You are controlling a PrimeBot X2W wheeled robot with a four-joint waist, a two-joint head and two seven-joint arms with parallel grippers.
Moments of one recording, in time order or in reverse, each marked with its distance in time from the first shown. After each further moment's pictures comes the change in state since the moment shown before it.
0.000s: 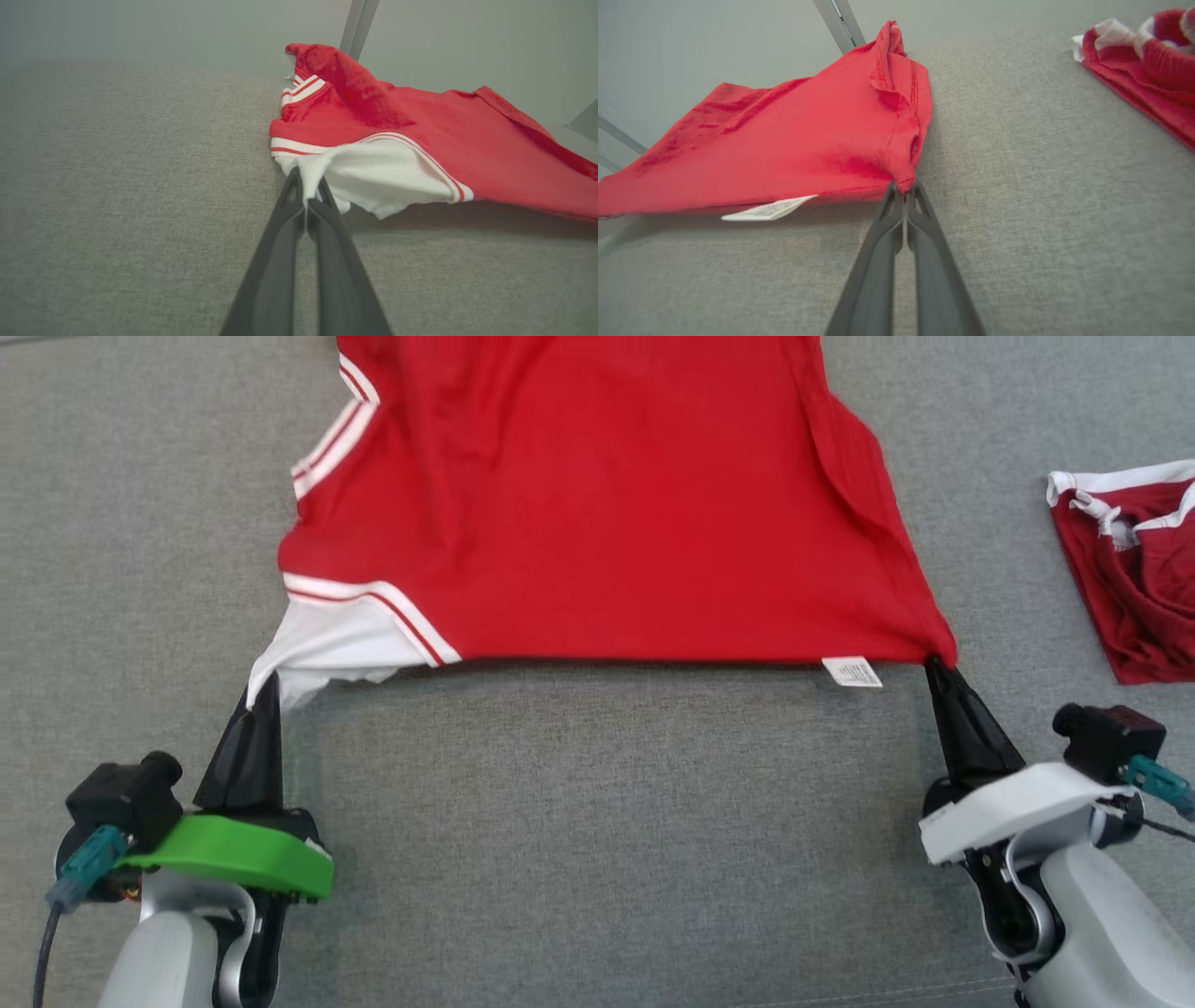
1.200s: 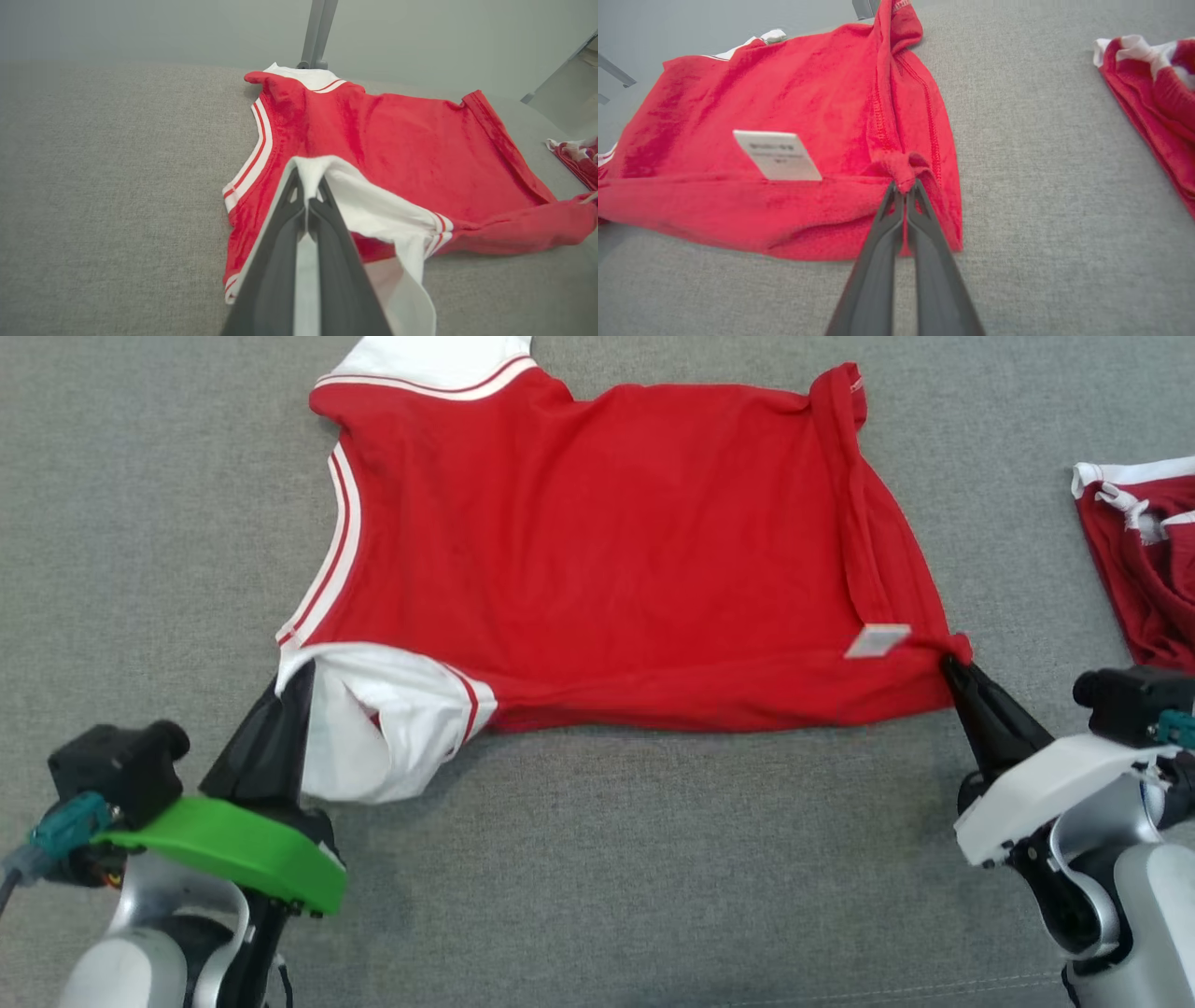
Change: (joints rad) left arm 0.168 0.081 -0.040 -0.539 -0.052 0.114 0.415; right arm 0.181 0.017 -0.182 -0.413 -0.183 0.000 0.464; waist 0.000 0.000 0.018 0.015
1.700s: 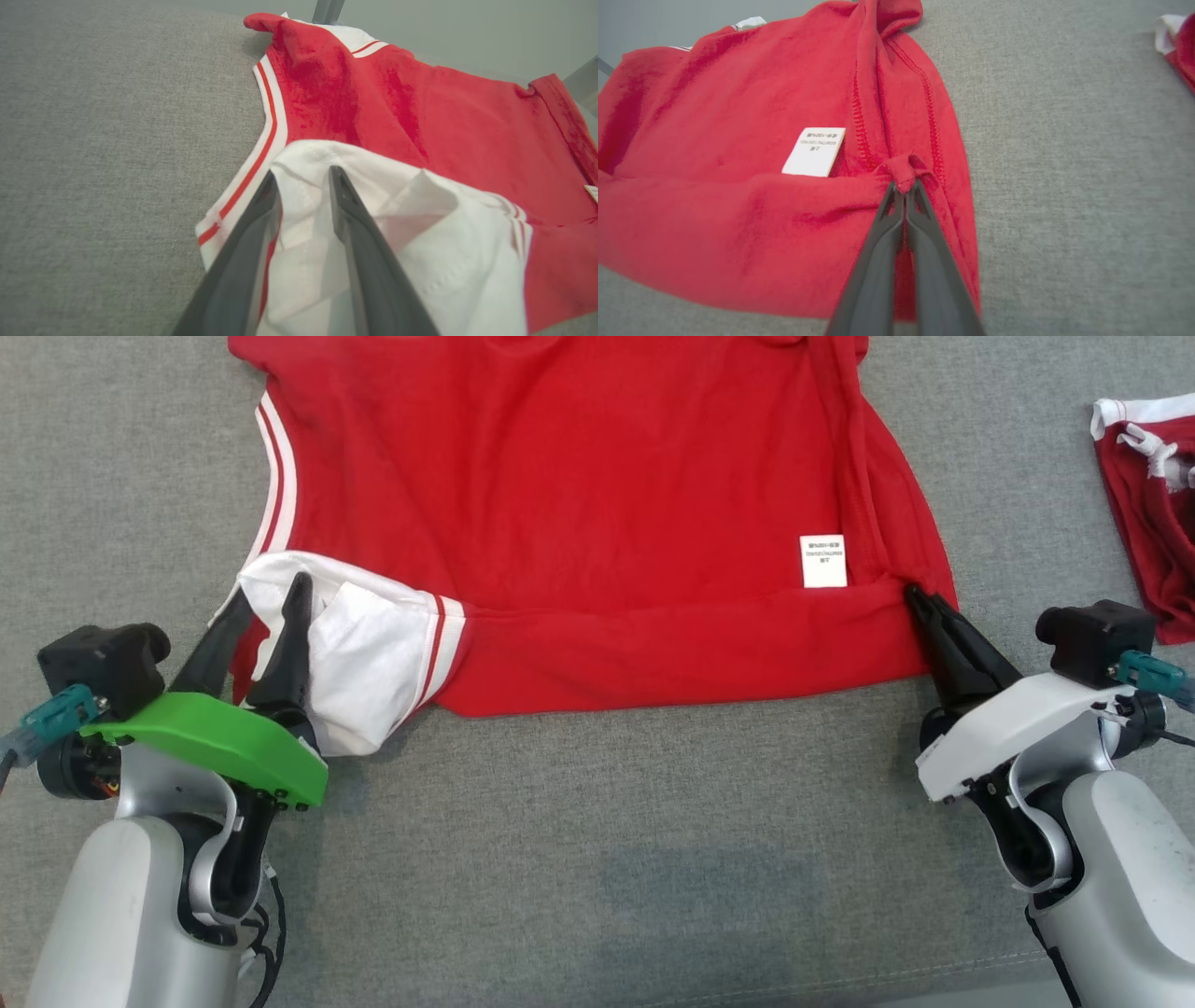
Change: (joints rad) left arm -0.272 -0.030 0.004 0.338 -0.056 -0.068 -0.059; right arm -0.214 -0.022 0.115 0.182 0.031 0.000 -0.126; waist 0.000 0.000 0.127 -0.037
